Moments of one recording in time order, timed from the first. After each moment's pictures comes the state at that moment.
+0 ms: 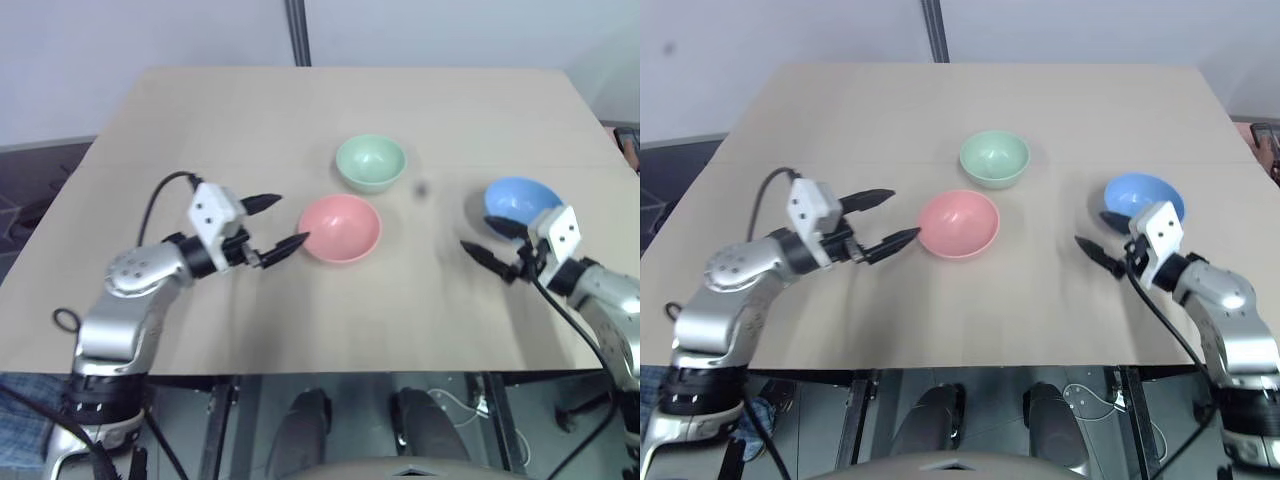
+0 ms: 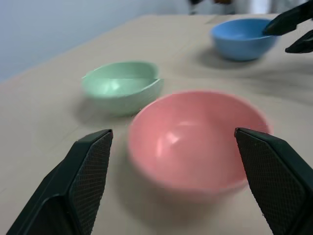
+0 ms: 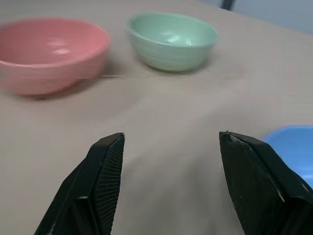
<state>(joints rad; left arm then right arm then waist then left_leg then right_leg) -0.19 0.70 0.21 -0.29 -0.49 0.36 -0.85 -0.23 -0.63 -0.14 -0.13 0.35 0.27 0.73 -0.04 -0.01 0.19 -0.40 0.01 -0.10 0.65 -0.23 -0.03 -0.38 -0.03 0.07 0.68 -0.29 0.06</state>
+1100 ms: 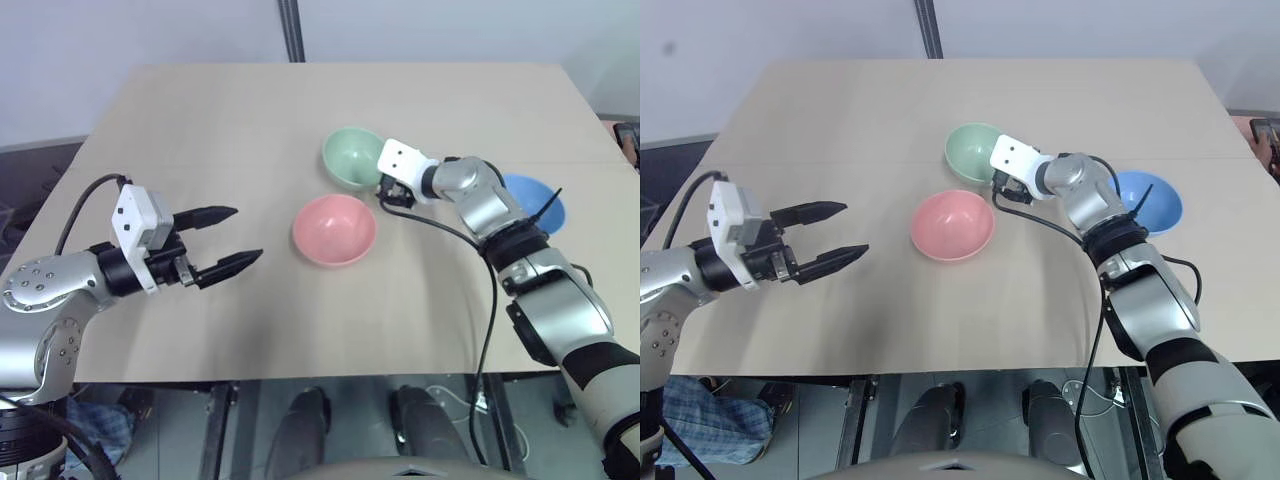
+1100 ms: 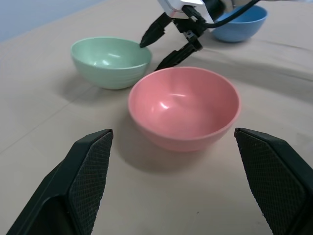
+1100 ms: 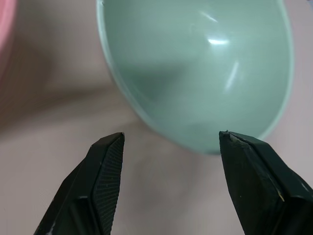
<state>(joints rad) -0.05 0.88 0.40 -0.34 -0.63 0.44 -1.01 -1.13 -0.28 0.39 0.82 -0.26 0.14 0.72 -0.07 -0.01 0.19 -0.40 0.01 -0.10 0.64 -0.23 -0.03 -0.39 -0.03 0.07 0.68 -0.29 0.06</state>
